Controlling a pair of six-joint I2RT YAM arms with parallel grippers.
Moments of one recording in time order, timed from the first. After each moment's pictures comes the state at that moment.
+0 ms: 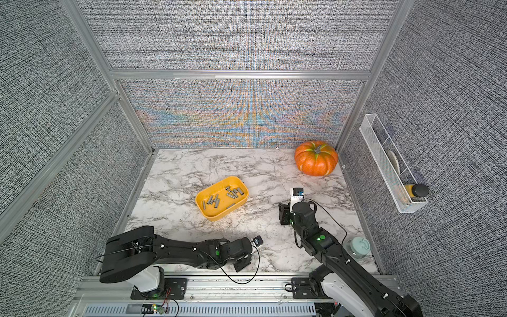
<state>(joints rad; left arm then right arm) -1.35 1.64 0.72 -0.08 -0.13 -0.15 0.51 0.81 0.45 -0.14 0.20 0.39</state>
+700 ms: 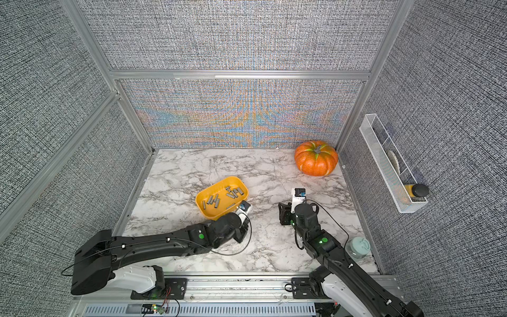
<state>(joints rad) -1.13 1.37 0.83 -0.08 -0.37 -0.33 0.51 0.76 0.44 -0.13 0.16 0.42</state>
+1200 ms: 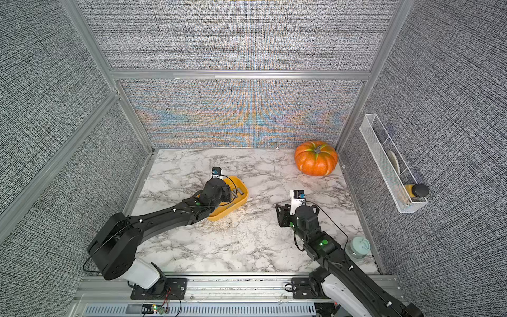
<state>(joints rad) -0.75 1.59 0.92 0.05 -0.35 -0.47 0.52 0.73 0.41 -0.09 0.09 0.45</state>
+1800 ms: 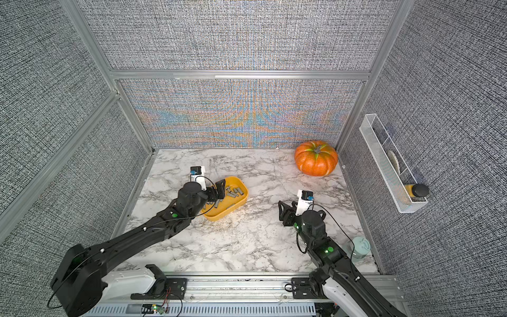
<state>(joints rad) -0.70 1.14 0.71 0.15 -0.32 -0.42 0.51 0.57 0.37 -0.06 0.19 0.48</state>
